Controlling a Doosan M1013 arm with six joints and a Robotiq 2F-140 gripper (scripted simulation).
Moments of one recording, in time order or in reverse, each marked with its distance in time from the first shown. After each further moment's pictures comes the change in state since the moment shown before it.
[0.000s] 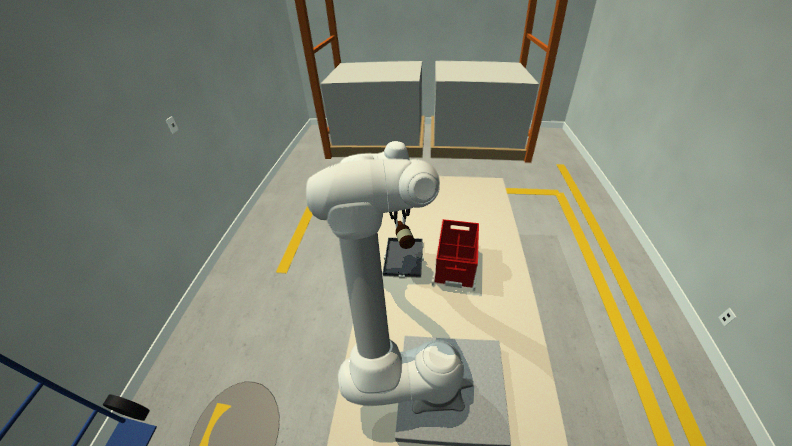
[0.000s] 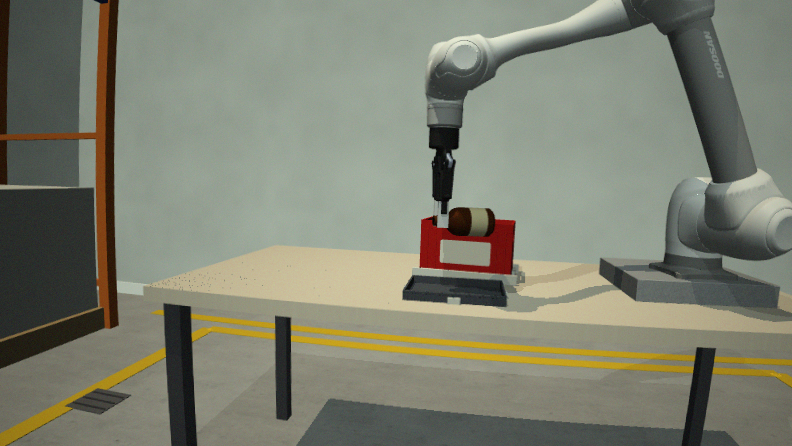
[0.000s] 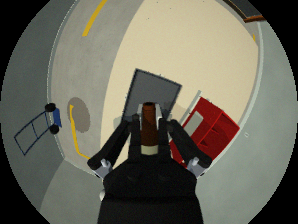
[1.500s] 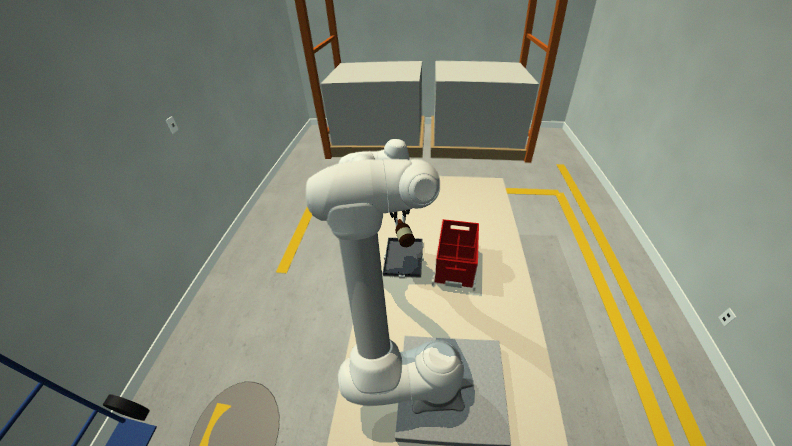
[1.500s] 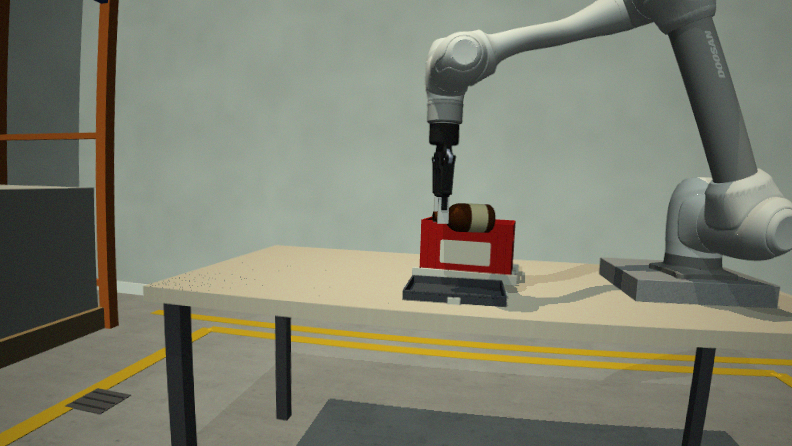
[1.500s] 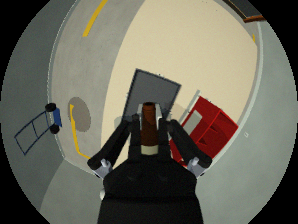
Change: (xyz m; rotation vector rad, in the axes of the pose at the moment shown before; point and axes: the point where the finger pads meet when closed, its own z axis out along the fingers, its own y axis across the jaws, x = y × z) arm 0.000 0.000 -0.010 0.000 0.000 0.000
